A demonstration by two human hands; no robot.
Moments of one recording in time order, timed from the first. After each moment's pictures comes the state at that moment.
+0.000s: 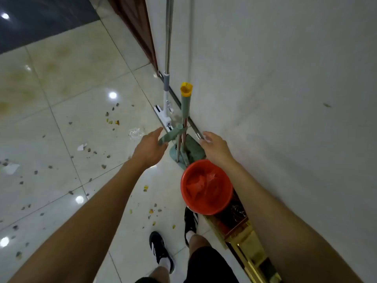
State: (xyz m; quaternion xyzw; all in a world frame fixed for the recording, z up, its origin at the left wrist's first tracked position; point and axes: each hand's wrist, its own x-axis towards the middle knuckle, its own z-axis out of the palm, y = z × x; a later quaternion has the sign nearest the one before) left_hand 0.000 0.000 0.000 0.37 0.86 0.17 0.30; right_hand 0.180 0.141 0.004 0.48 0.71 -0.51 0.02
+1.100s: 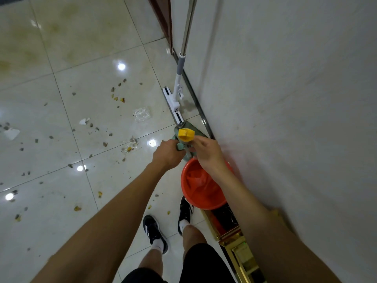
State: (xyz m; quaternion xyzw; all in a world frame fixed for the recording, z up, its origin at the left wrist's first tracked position) left_hand 0.029 0.022 -0.063 0.25 0.86 0.16 0.42; right_hand 0.131 0.111 0.009 0.46 0.67 -0.59 0.03
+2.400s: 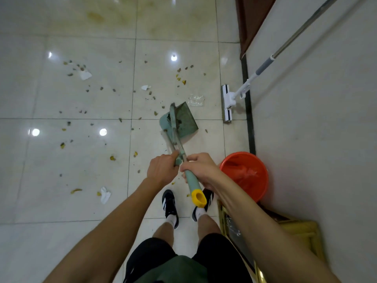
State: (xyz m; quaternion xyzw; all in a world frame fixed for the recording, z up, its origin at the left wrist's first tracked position) left_hand 0.054 -0.321 -0.069 0.26 0.93 0.07 0.25; right_hand 0.103 -0.183 0.031 0.41 0.60 -0.63 0.28
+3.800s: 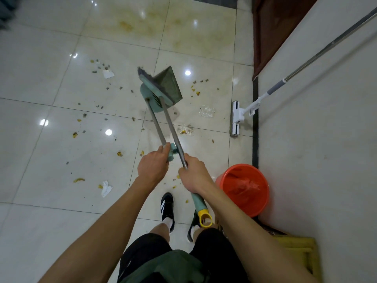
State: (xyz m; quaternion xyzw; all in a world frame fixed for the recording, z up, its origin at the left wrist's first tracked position) left_hand 0.074 -0.394 -0.038 0.20 0.97 0.09 0.13; right_hand 0.130 -0.250 0.035 0.21 0.84 -0.41 0.27
